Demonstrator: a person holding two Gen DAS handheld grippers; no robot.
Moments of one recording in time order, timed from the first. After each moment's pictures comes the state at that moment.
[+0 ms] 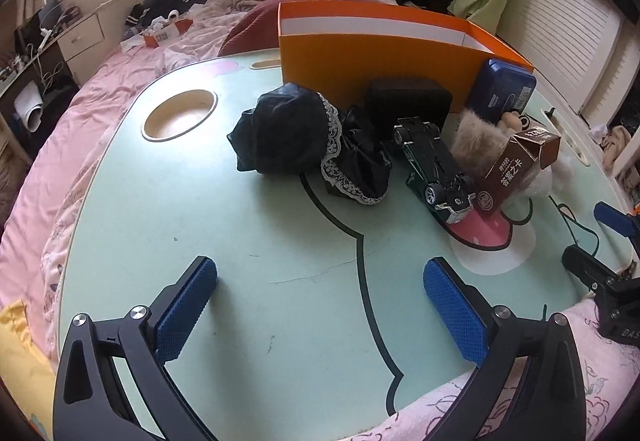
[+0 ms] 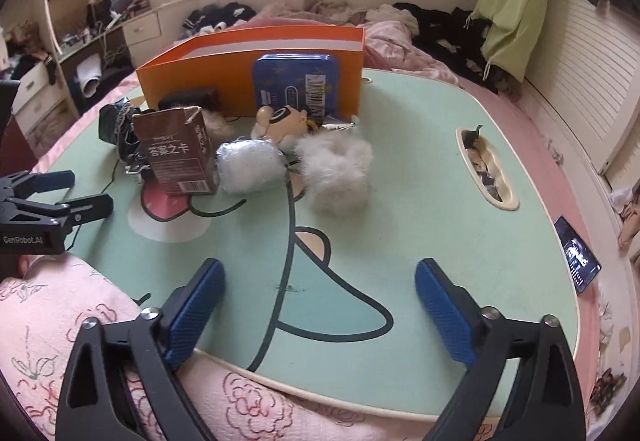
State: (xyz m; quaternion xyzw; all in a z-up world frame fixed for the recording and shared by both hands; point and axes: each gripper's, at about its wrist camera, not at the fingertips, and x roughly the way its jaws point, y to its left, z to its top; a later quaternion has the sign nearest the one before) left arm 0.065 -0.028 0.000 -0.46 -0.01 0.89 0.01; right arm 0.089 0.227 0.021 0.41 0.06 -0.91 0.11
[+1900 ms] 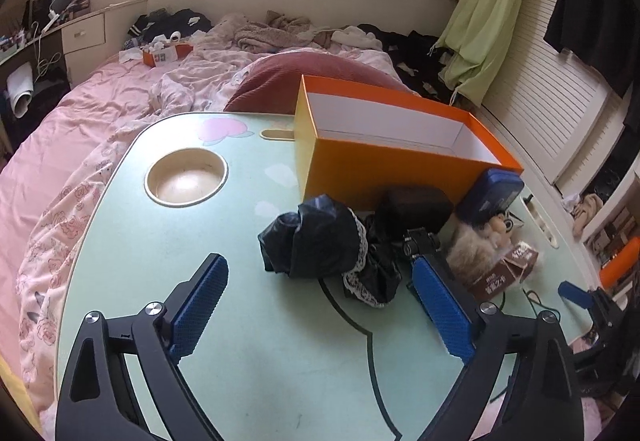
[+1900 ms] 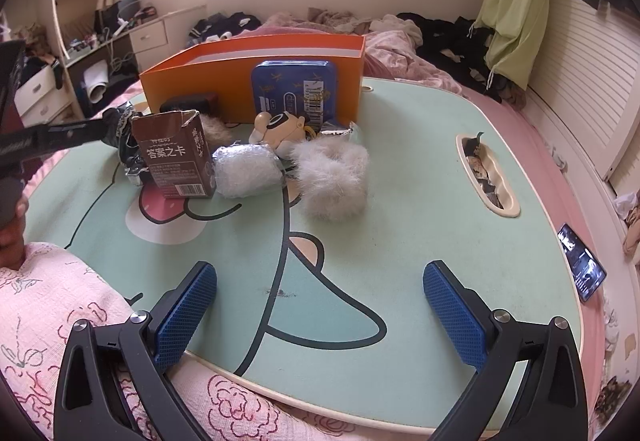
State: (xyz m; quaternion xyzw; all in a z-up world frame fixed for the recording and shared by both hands) left arm 0.050 -0.067 0.030 -0.38 -0.10 0.92 0.05; right arm 0.092 0.229 0.020 0.39 0.06 -0.91 0.12
